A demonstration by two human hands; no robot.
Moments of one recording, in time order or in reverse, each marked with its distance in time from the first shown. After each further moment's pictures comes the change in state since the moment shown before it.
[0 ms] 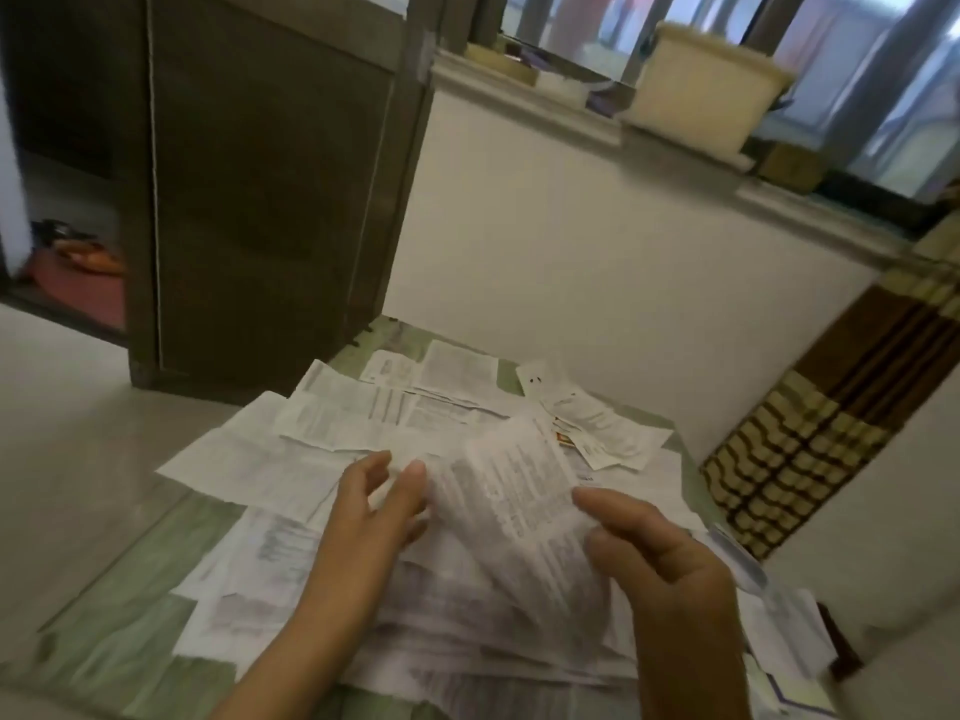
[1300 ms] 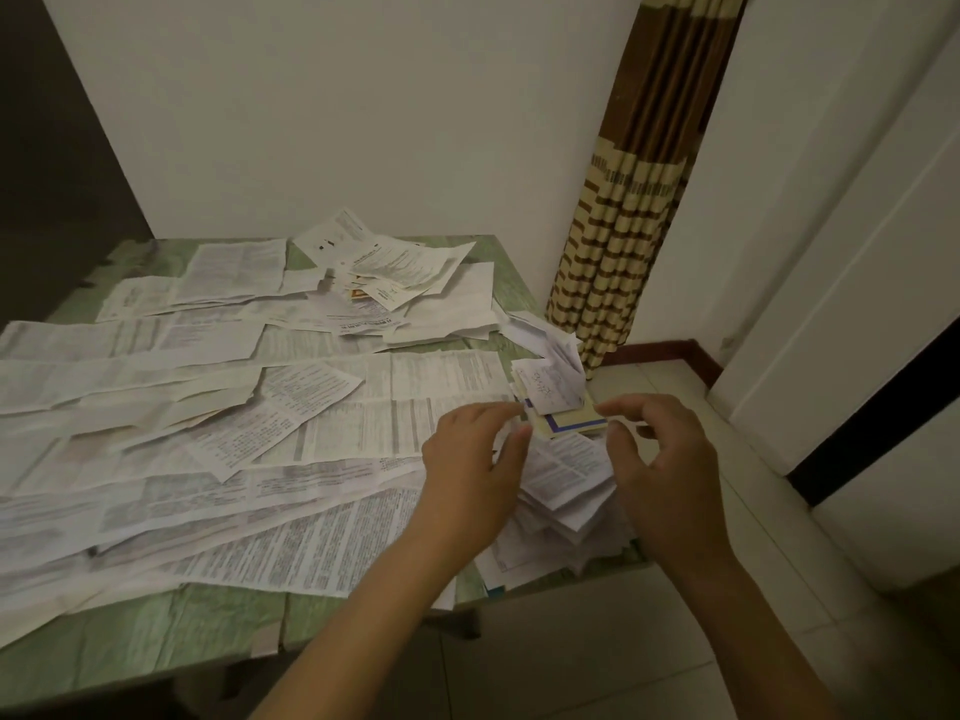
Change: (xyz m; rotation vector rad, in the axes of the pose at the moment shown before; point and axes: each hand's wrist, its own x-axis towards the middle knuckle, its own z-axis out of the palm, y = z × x) left_hand -0.084 -0.092 0.201 0.913 -0.574 0.438; right_hand -0.066 0.087 -0.189 -0.562 0.387 0.053
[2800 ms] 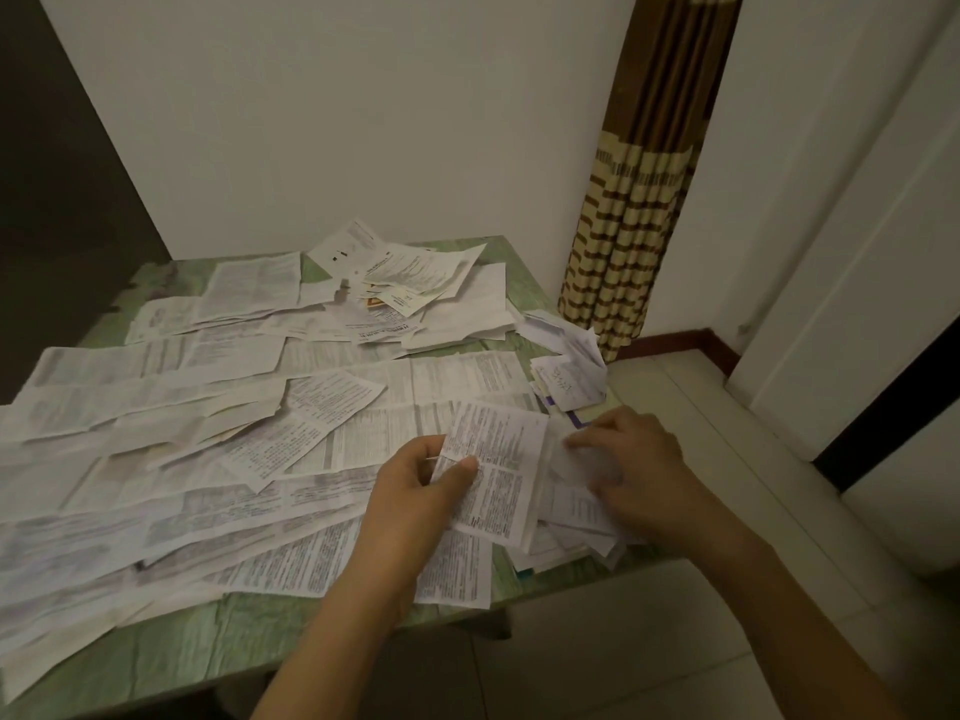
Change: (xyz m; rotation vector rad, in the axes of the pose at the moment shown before) left_hand -0.035 -0.017 -0.050 -0.626 -0.009 -0.471; right_hand 0.012 0.012 0.017 -0.463 -0.543 -0.048
